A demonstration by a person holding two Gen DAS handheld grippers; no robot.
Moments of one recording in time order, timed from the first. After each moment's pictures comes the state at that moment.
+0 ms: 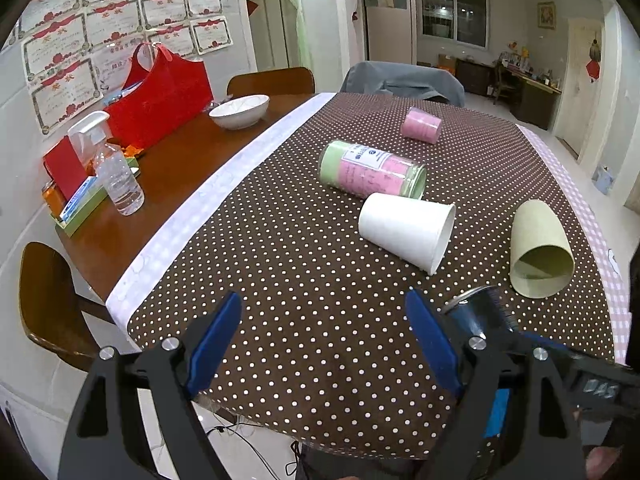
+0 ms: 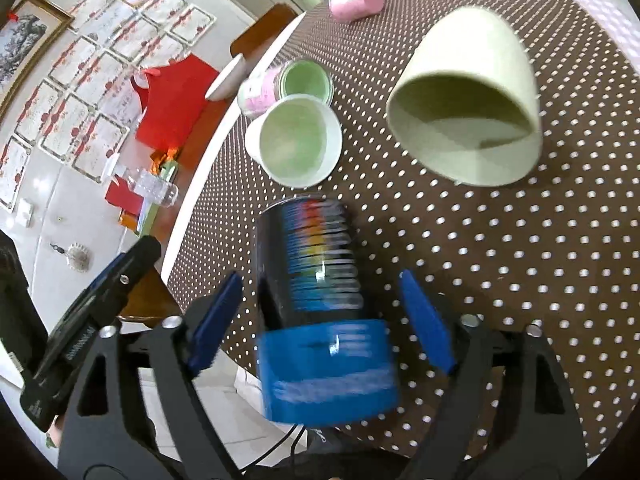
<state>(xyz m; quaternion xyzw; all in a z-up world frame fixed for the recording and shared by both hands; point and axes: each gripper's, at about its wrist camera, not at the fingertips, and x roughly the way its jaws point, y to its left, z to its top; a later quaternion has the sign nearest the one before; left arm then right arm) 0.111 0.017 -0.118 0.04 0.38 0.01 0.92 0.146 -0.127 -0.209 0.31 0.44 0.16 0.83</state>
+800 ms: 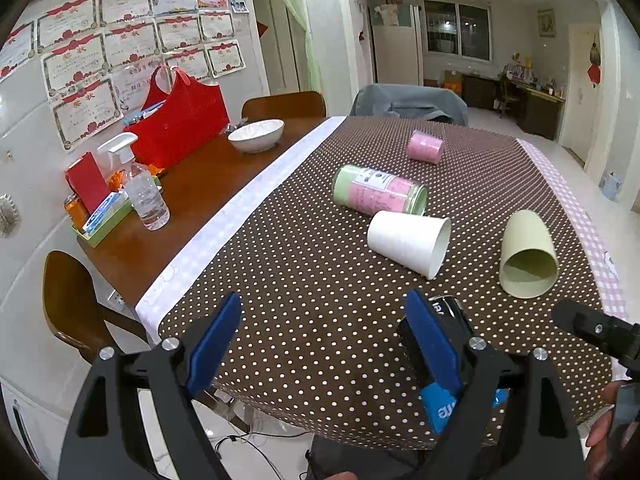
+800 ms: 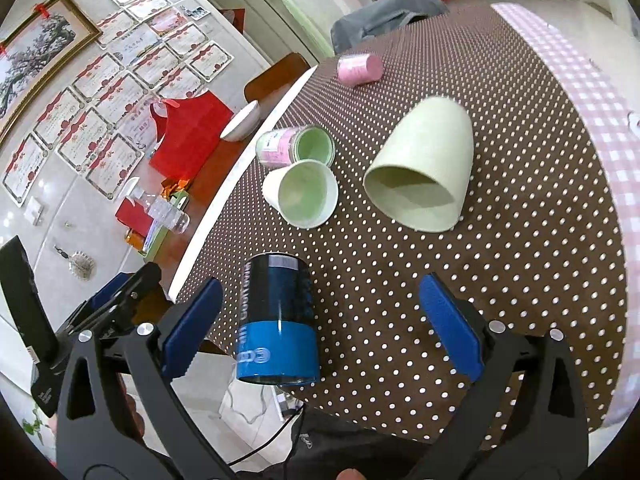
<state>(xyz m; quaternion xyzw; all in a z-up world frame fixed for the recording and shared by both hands) 0.073 0.019 -0.092 0.06 0.35 0.03 0.94 0.103 -0.150 -0.170 0.28 0.37 0.14 0.87</state>
